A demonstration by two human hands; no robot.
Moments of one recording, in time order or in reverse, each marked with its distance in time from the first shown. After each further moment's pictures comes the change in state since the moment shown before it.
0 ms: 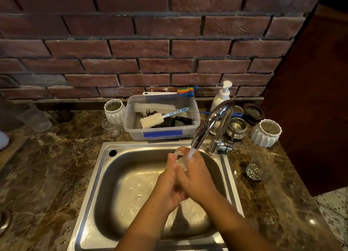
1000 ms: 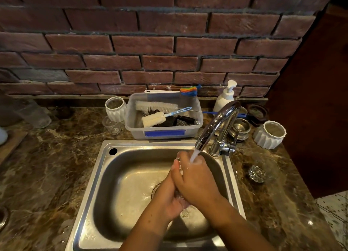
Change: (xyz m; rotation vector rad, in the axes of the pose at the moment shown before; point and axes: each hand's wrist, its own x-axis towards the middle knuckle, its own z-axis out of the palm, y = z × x) left_hand -0.006 -0.007 -0.006 -0.217 -0.170 -0.046; right_hand 0.004 -0.011 0.004 -0.449 0.020 -0.105
